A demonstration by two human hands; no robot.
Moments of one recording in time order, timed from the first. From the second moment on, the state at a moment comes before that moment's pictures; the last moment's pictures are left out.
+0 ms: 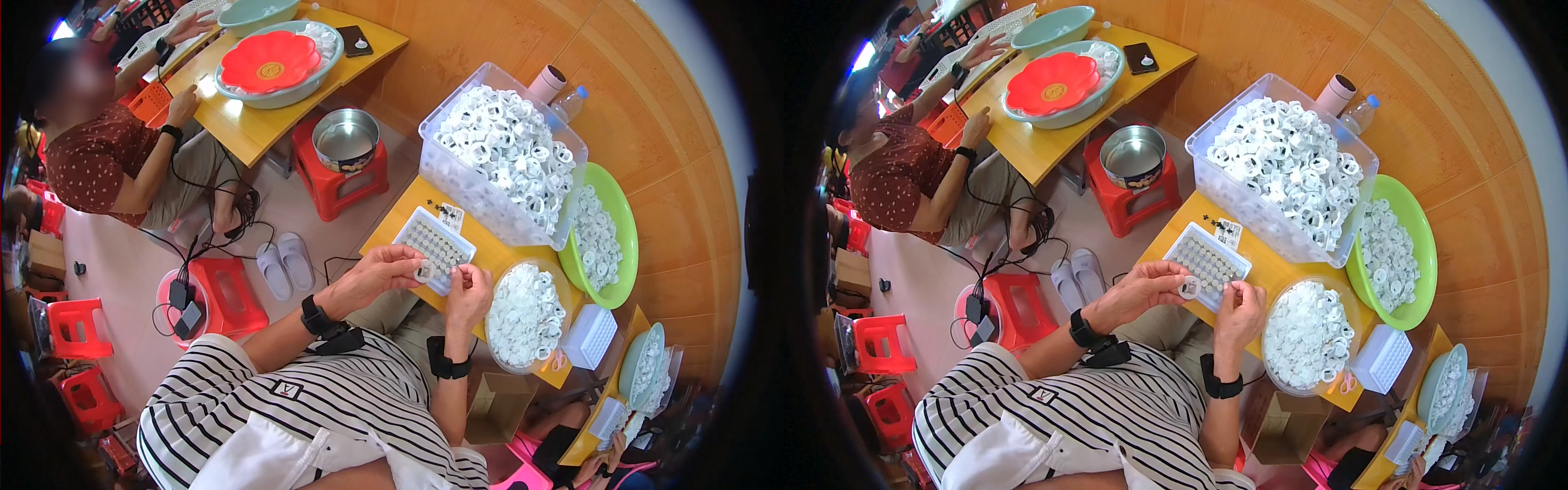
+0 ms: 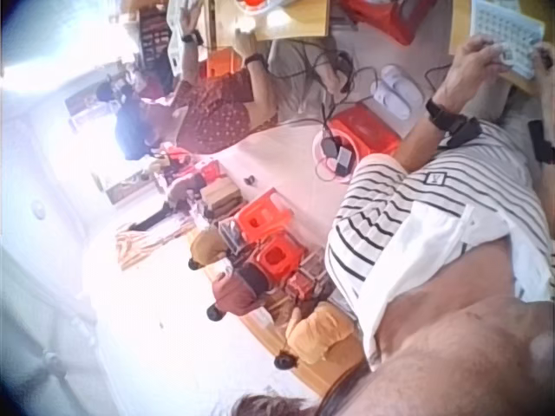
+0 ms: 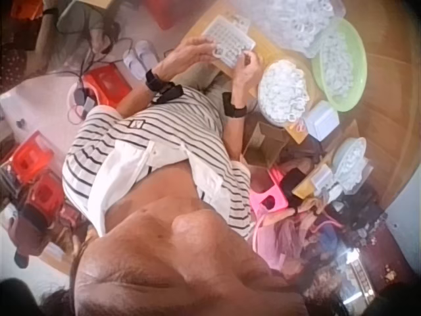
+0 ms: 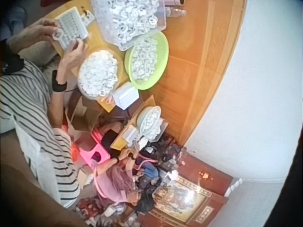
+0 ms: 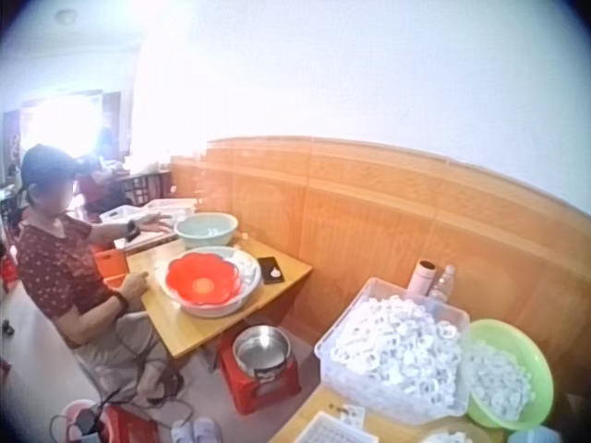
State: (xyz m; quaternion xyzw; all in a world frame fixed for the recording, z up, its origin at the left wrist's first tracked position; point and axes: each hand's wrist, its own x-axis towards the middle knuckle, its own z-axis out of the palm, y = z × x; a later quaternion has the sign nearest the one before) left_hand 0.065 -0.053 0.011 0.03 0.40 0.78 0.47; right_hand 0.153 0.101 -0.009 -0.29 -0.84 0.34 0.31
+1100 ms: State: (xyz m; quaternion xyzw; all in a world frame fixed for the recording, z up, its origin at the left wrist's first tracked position) left_hand 0.069 -0.047 0.012 0.10 0.47 0.75 0.46; right_hand 0.167 0.067 0.032 -0.10 -0.89 0.28 0.35
